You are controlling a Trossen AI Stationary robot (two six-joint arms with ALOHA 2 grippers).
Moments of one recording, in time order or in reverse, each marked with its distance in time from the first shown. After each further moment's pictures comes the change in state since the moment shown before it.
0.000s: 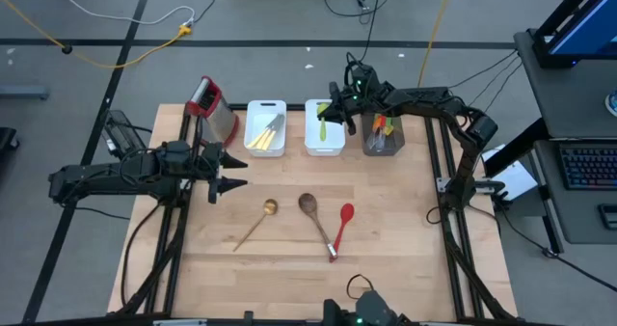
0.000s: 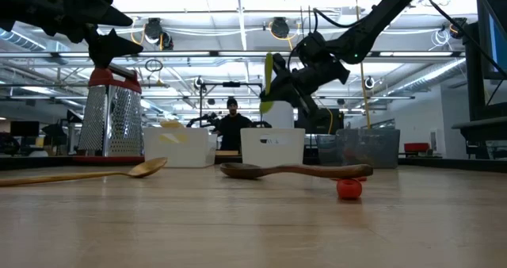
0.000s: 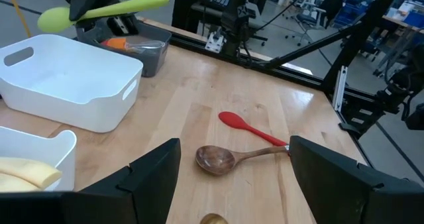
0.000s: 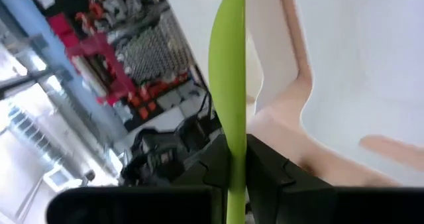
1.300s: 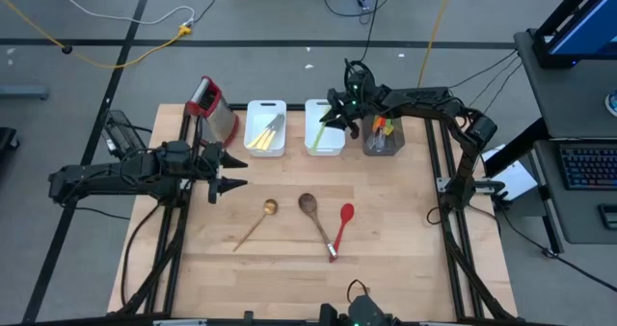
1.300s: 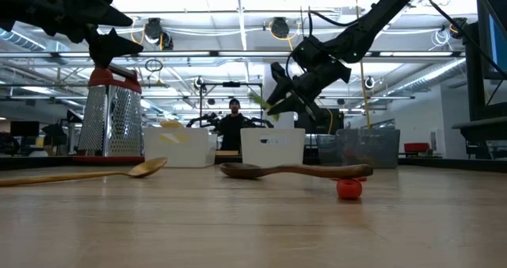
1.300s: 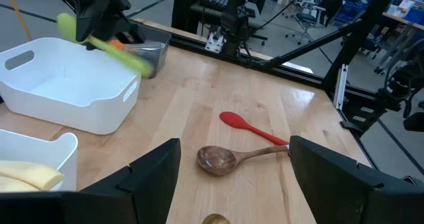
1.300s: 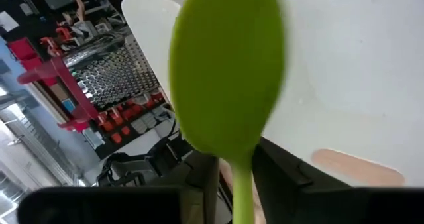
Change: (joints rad) left arm 0.000 0.000 0.000 0.000 0.000 0.016; right arm 0.032 -0.001 0.000 -0.141 0.120 -0.069
